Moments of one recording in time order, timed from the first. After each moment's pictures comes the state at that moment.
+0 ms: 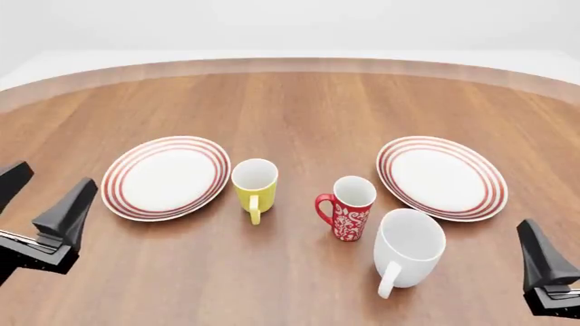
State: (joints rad) left arm -0.21 0.37 -0.17 -0.18 0.14; right arm 0.02 0.00 -0.01 -0.01 -0.03
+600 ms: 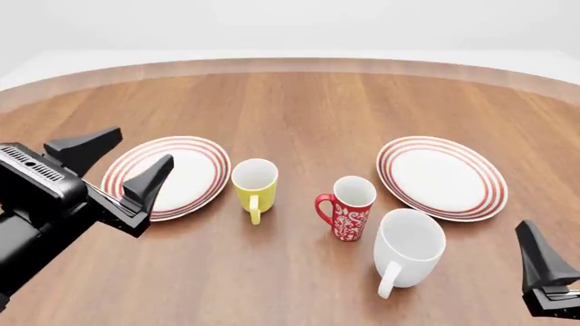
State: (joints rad) left arm -0.44 0.81 -0.30 -0.43 0.23; right arm 0.02 0.00 0.00 0.00 -0.04
